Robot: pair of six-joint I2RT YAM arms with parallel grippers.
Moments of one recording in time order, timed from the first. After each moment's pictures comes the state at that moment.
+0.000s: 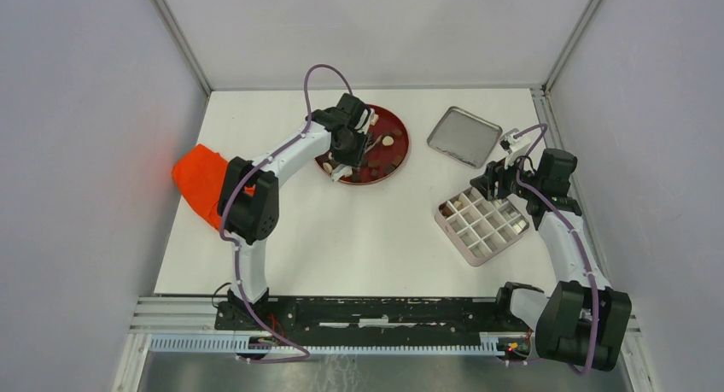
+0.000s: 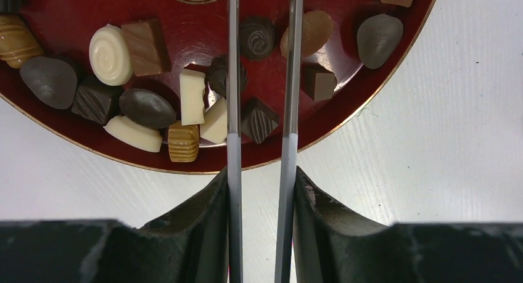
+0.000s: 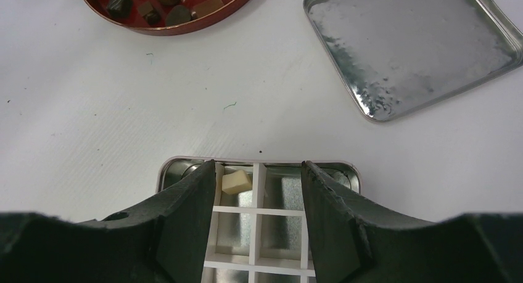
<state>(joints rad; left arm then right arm) -0.54 2.00 1.68 -0.77 0.01 -0.14 -0.21 1.10 0.67 -0.17 -0.77 -0.31</state>
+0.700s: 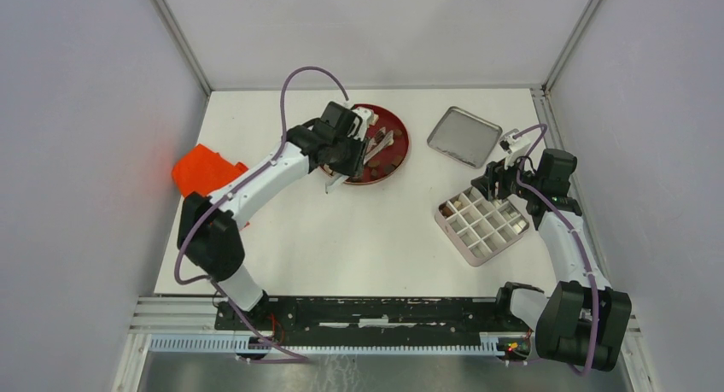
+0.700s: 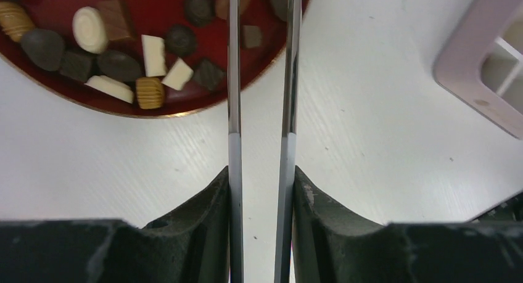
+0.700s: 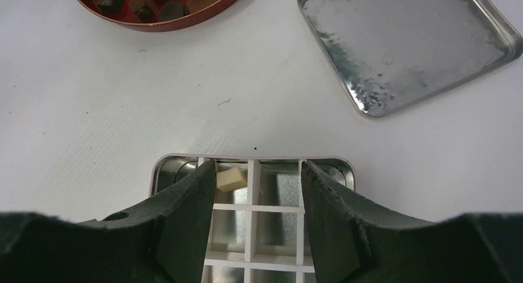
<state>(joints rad) -0.59 1.70 1.48 -0.72 0.05 -0.14 -0.21 1.09 0.67 -0.18 -0.76 -0.32</state>
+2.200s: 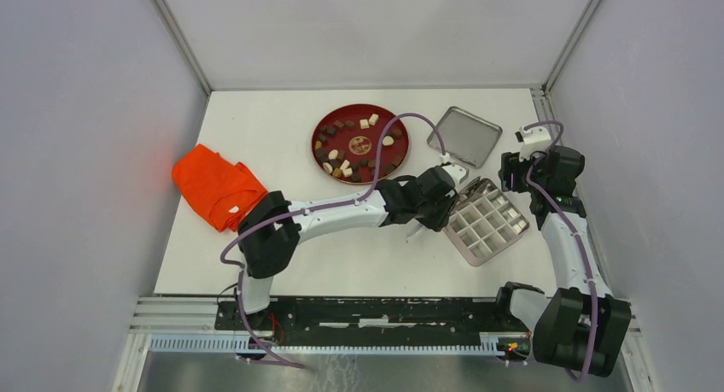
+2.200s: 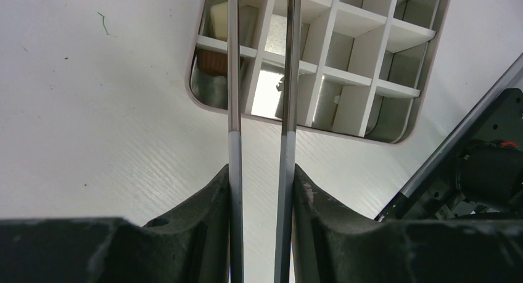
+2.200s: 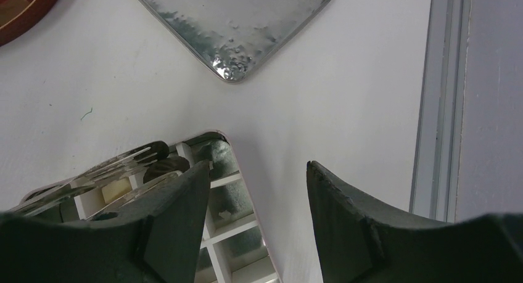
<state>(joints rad) -1.13 1.92 1.51 -0.37 -0.06 -0.38 -0.23 1.06 0.70 -0.17 -0.32 -0.29</state>
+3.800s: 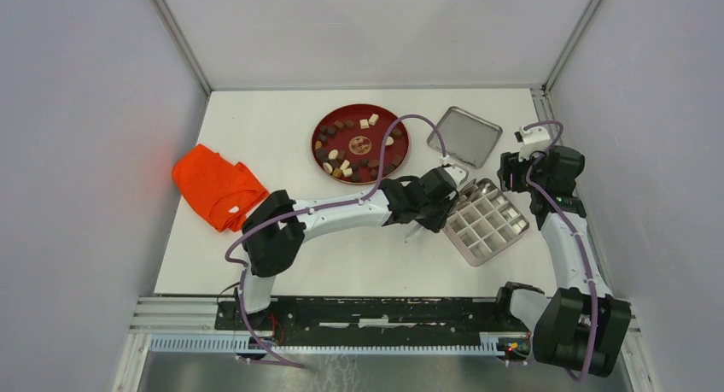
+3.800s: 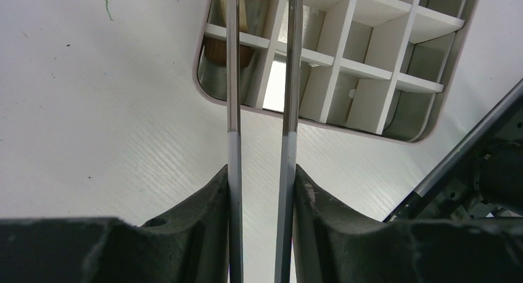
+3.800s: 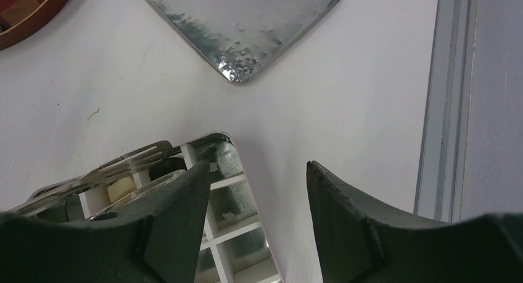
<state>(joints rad) -1.13 1.96 1.55 -0.42 -0.09 -0.38 -0.23 1.06 0.70 -0.17 -0.34 -0.29</state>
